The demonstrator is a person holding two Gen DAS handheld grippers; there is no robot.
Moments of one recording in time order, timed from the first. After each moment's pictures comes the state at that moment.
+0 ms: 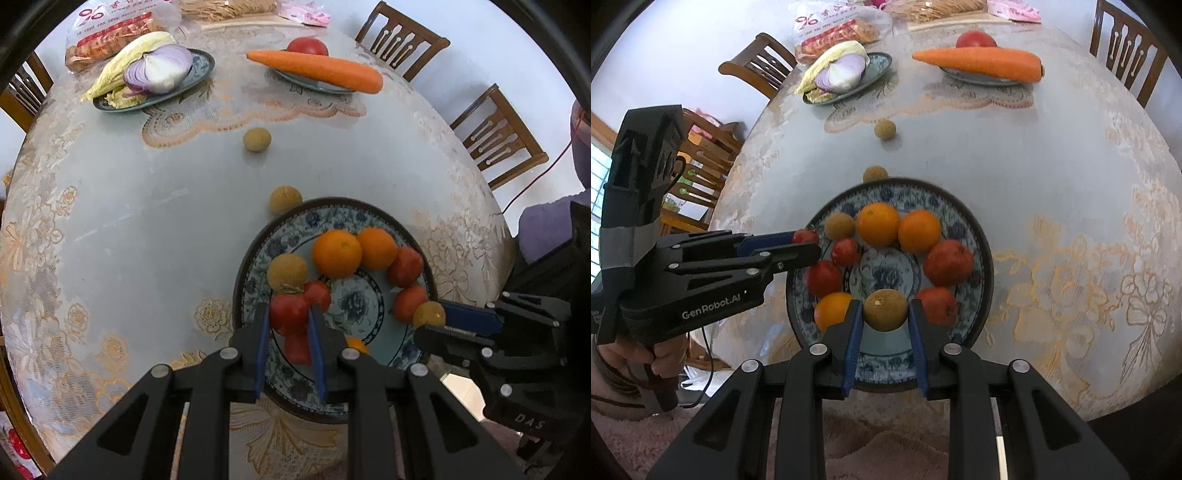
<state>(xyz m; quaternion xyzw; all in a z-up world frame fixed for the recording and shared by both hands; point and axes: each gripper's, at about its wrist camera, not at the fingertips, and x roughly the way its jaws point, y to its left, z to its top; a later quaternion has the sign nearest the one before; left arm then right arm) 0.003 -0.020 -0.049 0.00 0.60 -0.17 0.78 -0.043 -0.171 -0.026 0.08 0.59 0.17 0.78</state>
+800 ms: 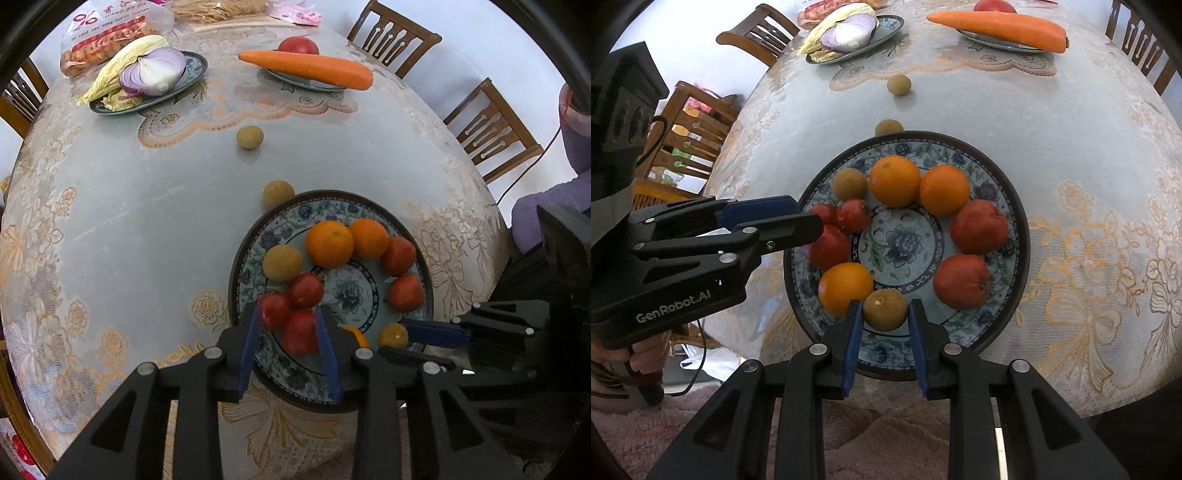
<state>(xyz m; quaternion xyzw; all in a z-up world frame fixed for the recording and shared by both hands) -0.005 -0.018 -0.043 0.00 0.60 -0.18 0.78 -0.044 -0.149 -0.049 0.06 0.63 0.18 0.75</state>
